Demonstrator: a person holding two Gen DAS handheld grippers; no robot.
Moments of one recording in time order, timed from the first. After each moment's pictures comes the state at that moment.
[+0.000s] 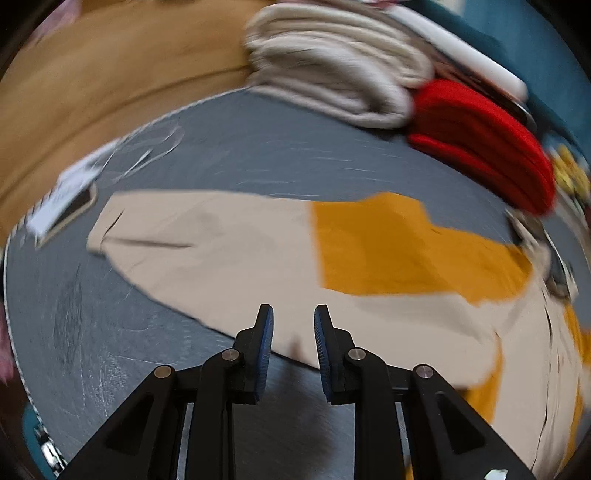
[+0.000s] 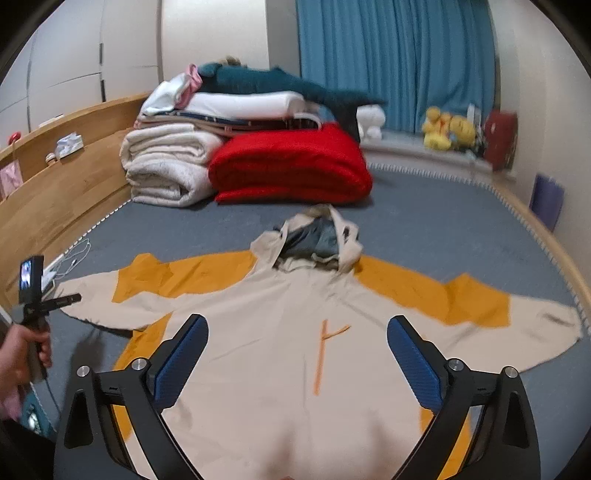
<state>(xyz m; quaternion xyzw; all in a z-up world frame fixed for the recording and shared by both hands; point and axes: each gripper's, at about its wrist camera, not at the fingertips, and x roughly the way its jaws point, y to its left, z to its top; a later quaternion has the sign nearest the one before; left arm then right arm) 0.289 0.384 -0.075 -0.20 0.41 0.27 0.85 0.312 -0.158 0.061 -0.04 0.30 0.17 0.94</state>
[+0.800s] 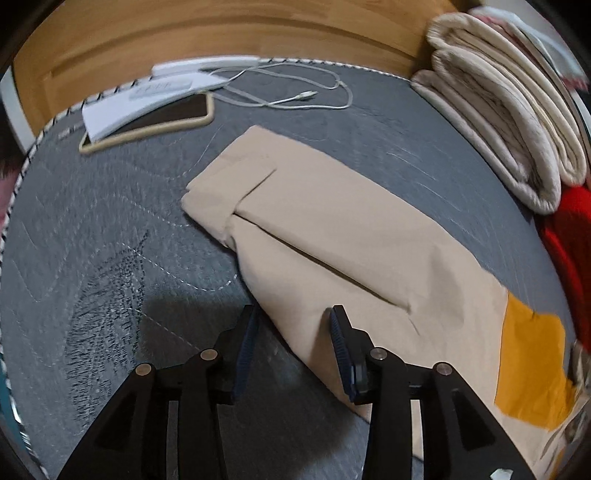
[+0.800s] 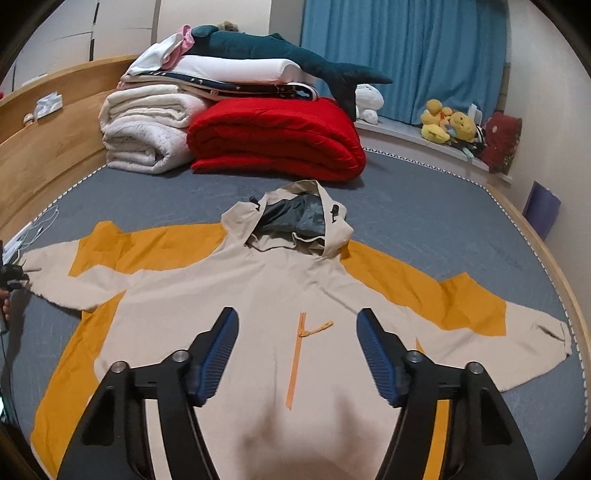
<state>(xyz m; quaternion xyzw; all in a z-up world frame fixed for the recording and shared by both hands) 0.237 0.570 -0.154 -0.35 0.38 0.40 0.75 0.356 -0.140 0.011 -0.10 0.31 0.13 0.94</state>
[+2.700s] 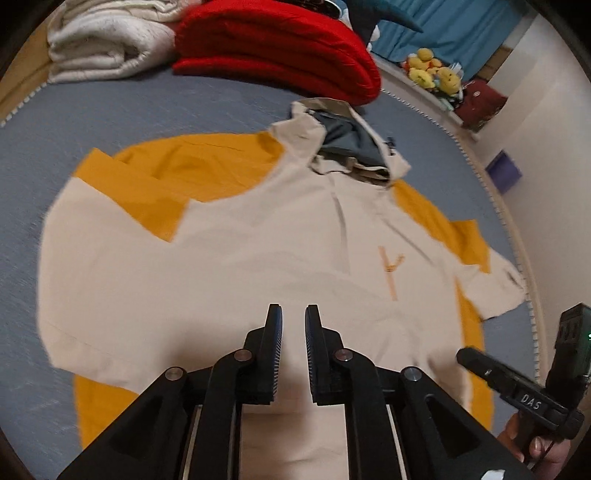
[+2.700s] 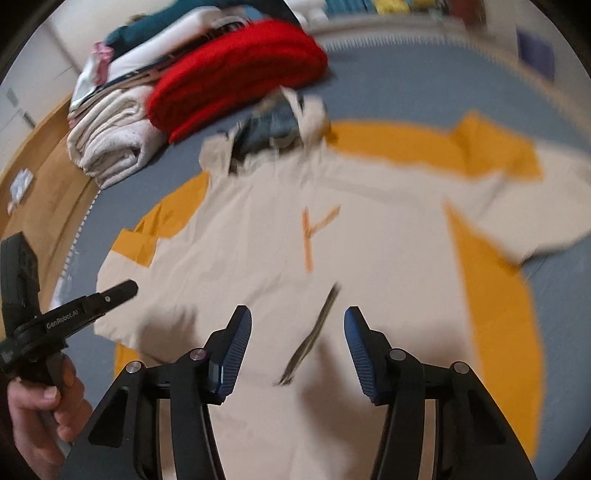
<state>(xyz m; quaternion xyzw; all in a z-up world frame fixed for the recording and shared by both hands) 0.381 0.107 -0.056 -0.17 0.49 -0.03 0.85 0.364 -0.201 -0.052 0.12 0.50 0.14 0.85</state>
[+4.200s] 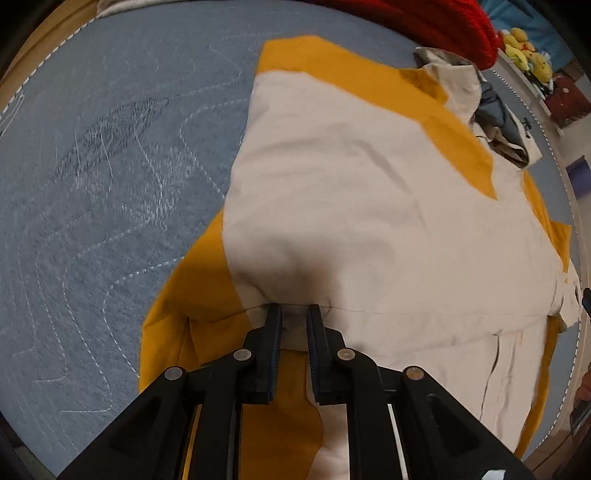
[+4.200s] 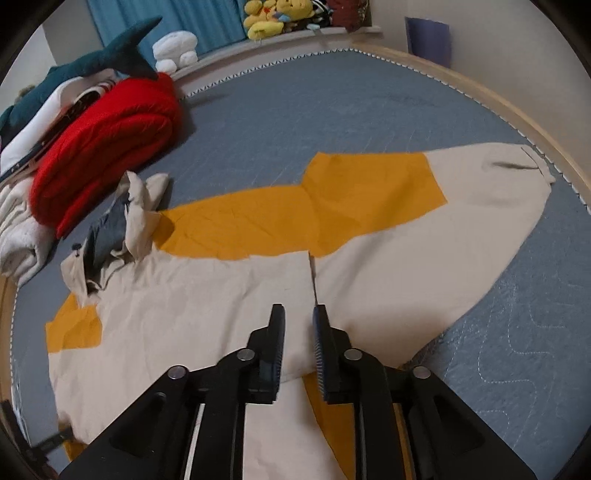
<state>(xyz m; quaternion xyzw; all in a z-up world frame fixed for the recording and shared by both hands) 0.408 0.194 -0.149 -0.18 0.61 0.08 0.77 0.460 -0.331 -0.050 0.14 0.45 -0.07 0.88</state>
